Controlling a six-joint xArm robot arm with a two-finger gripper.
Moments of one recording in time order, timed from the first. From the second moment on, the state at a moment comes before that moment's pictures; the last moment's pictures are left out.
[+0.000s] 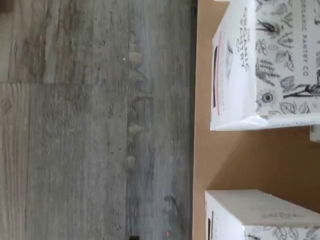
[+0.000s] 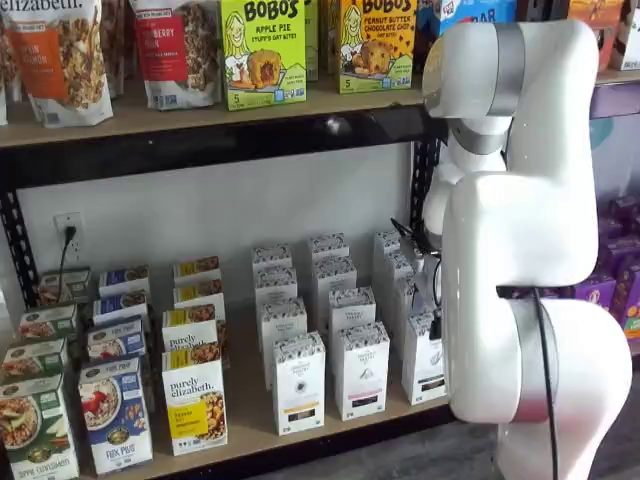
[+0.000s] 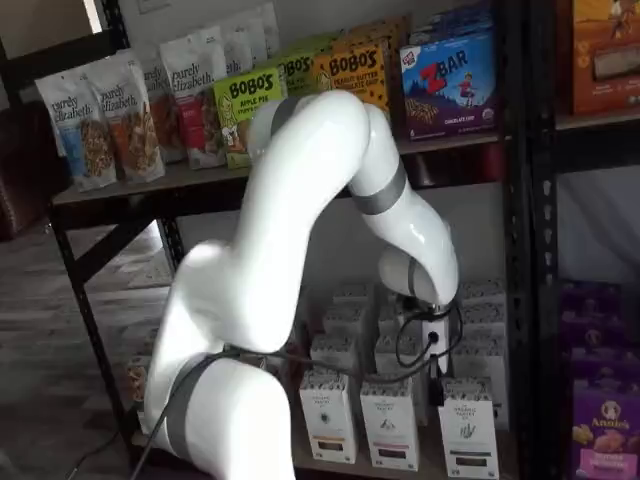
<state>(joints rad) -0.31 0.76 -1.23 0.13 0.48 -1.99</state>
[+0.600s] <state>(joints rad) -0.32 0.89 -1.41 0.11 0.53 -1.98</state>
